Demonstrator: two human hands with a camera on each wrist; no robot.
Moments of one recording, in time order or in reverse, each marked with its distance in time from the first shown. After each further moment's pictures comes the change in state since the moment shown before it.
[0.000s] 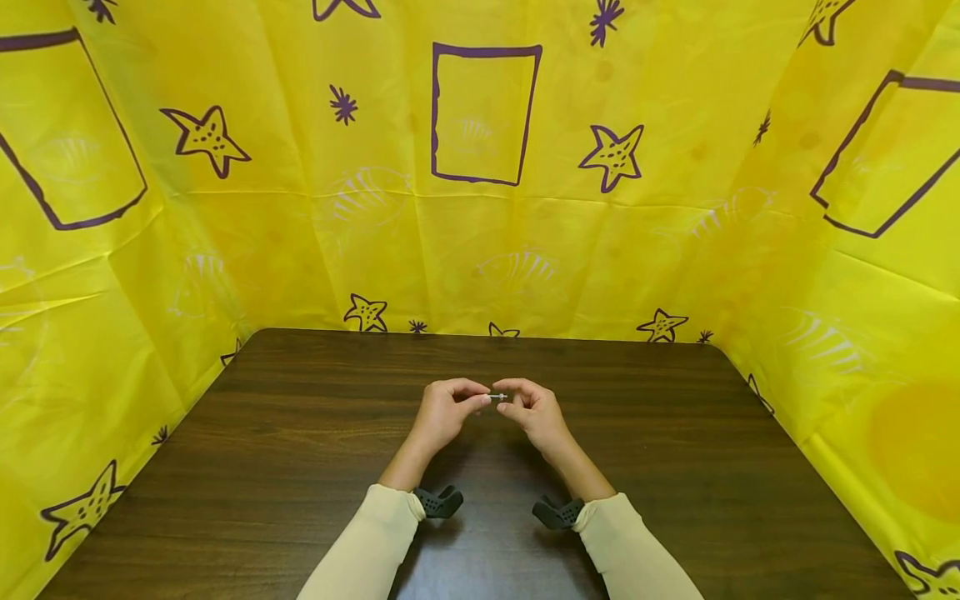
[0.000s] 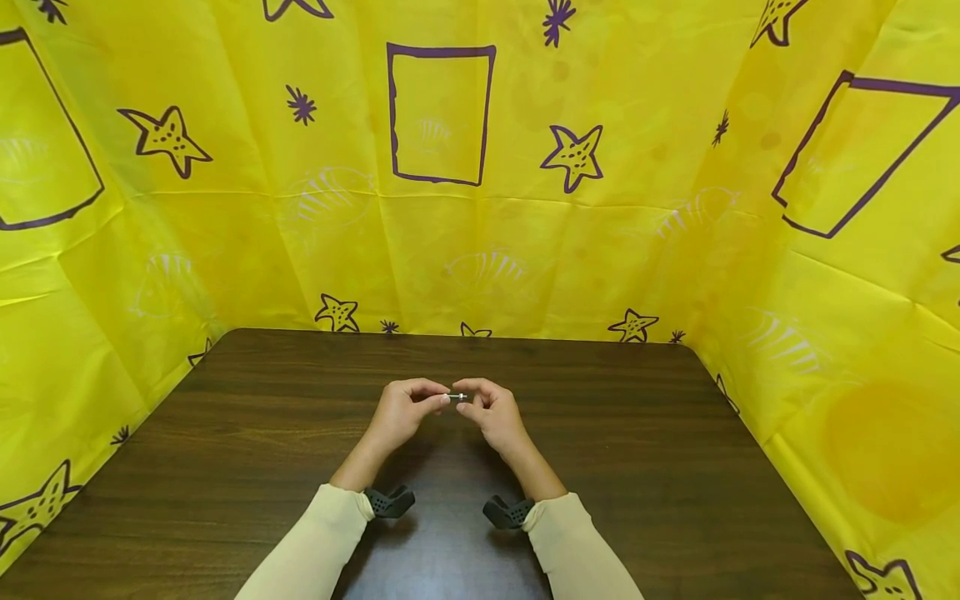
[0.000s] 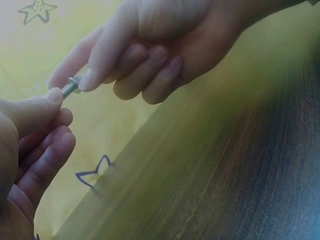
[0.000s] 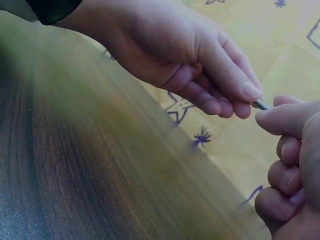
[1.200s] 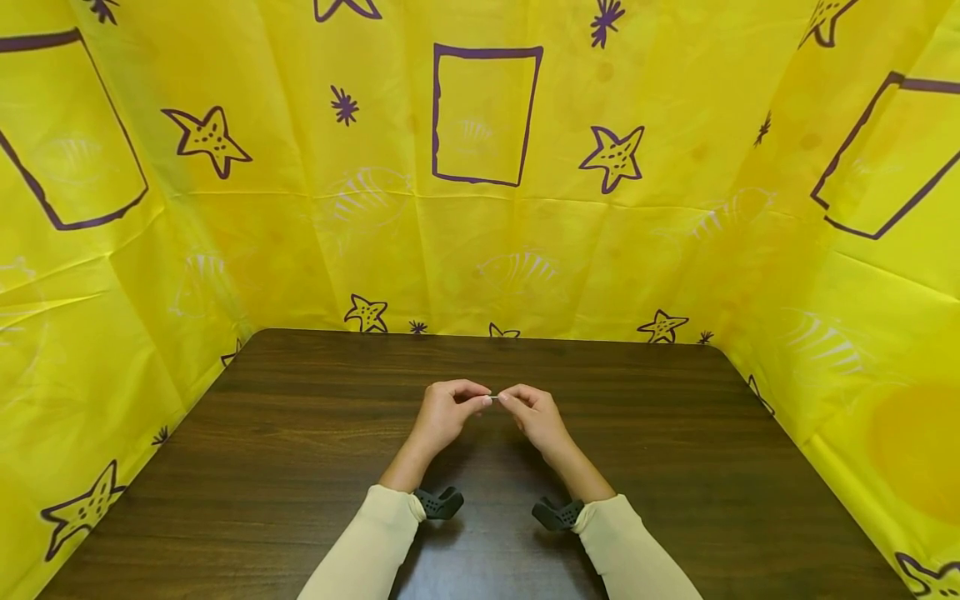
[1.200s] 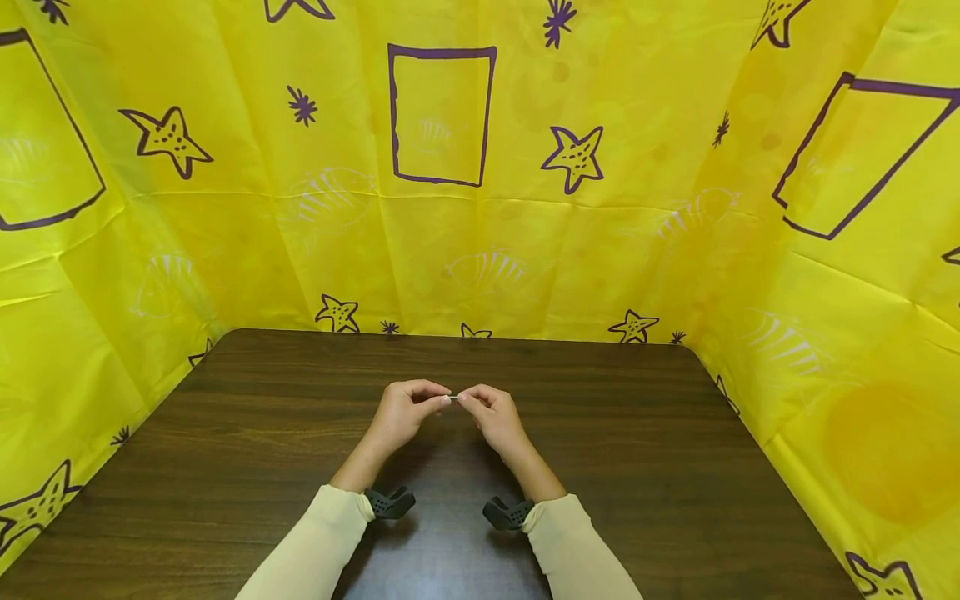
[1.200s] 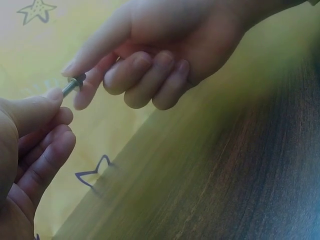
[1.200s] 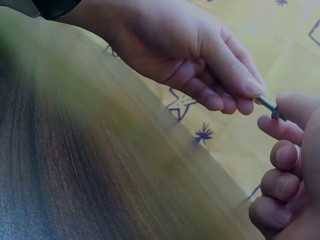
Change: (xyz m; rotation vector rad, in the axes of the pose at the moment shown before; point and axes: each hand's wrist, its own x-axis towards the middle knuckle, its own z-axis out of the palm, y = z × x) left_hand -0.001 -0.001 0.000 0.016 -0.006 0.029; right_hand -0.001 -0.003 0.002 -0.004 0.014 0.152
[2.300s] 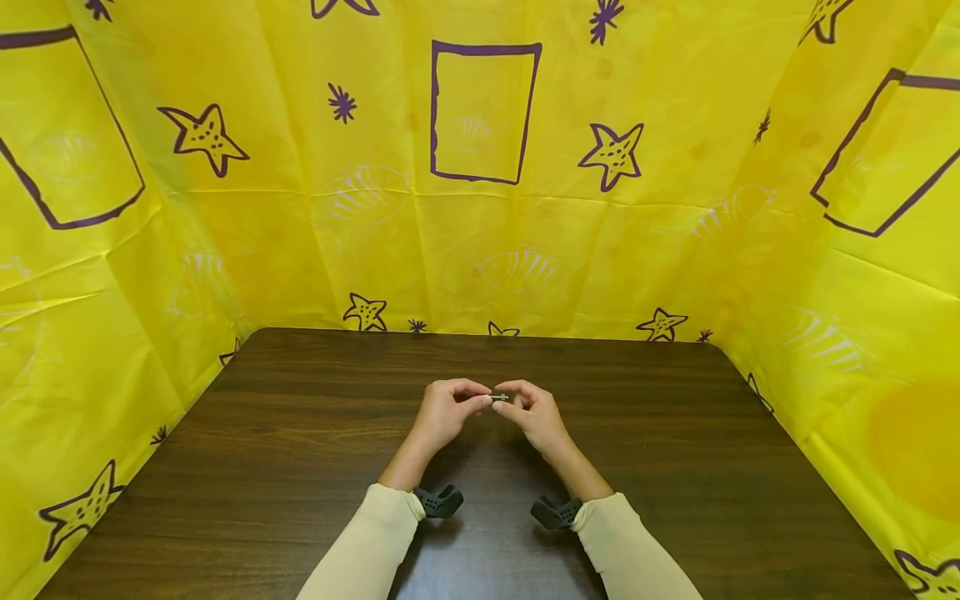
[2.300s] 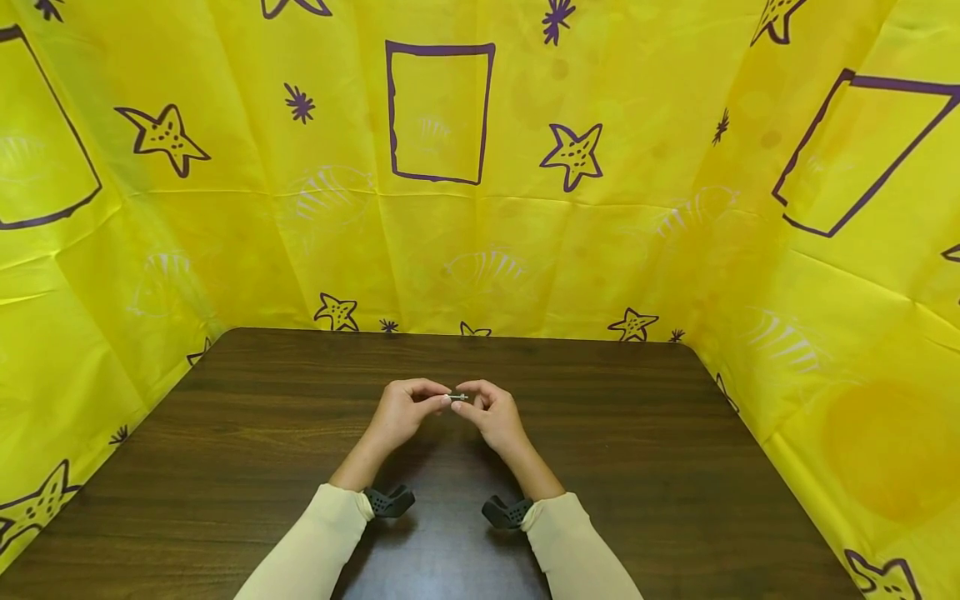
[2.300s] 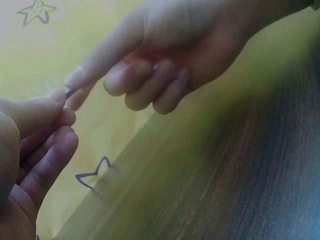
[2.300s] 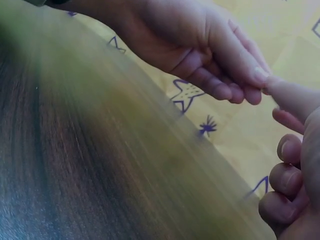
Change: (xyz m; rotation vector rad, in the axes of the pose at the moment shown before) left_hand 0.001 0.000 0.001 -0.010 -0.010 -0.030; right_hand 0.001 0.006 -0.002 -0.074 0.002 -0.163
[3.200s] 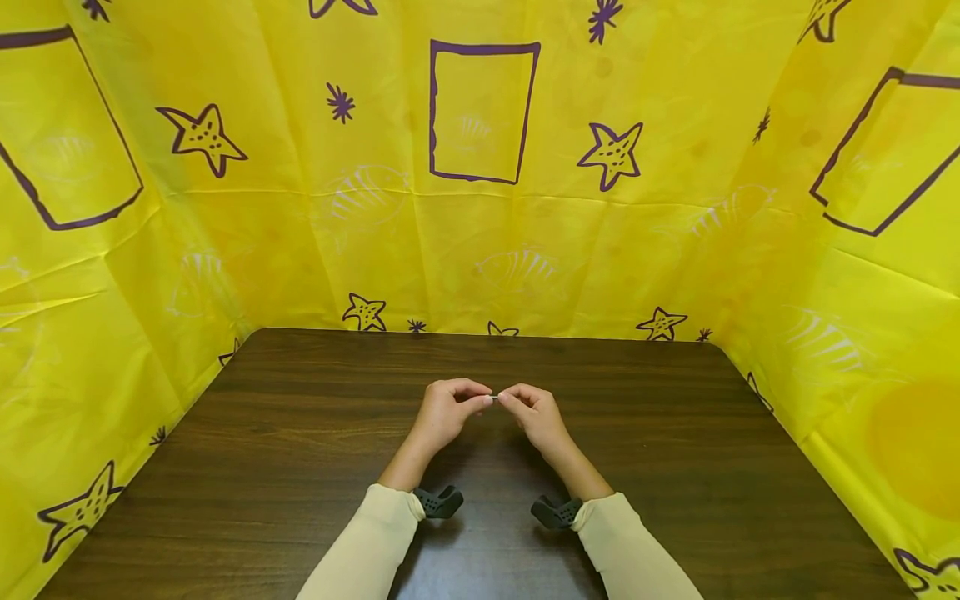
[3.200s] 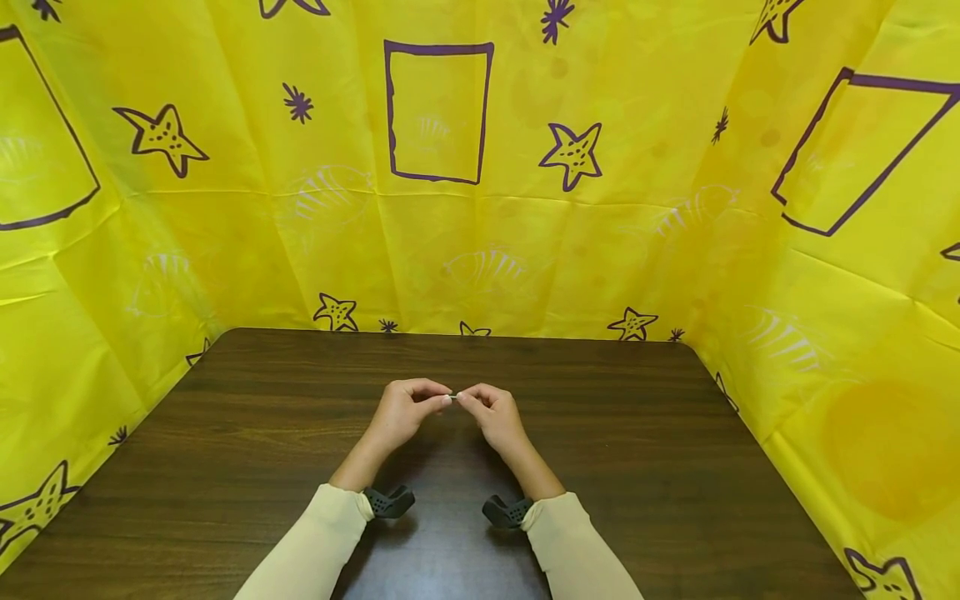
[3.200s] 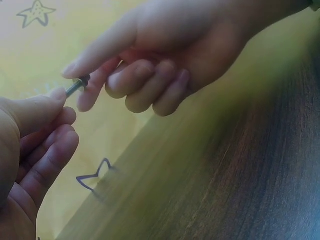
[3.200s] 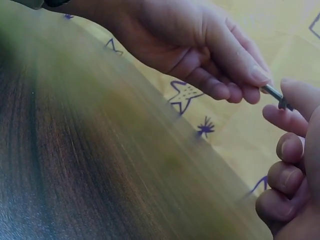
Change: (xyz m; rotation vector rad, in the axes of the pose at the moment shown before) left_hand 0.000 0.002 0.000 0.020 -0.014 0.020; right_hand 0.001 0.005 -0.001 0.035 0.019 0.068
